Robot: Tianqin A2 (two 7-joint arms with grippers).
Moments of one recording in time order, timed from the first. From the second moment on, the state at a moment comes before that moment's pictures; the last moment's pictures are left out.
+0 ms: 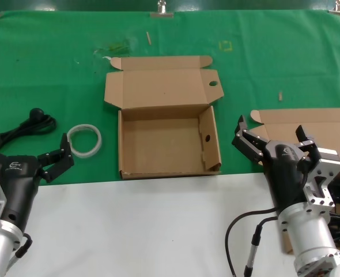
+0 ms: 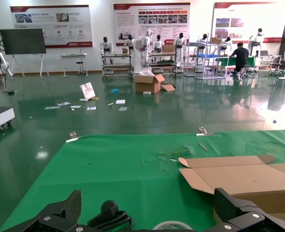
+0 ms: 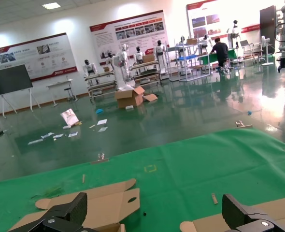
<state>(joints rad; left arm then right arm) 0.00 -0.30 1.60 -1.60 -1.80 0.00 0.00 0.01 -0.06 -1.59 1.60 1.83 0.03 -0.07</state>
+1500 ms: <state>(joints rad) 0.00 -0.30 1.60 -1.60 -1.80 0.00 0.00 -0.02 -0.06 -1.80 1.94 2.20 1.23 -1.78</state>
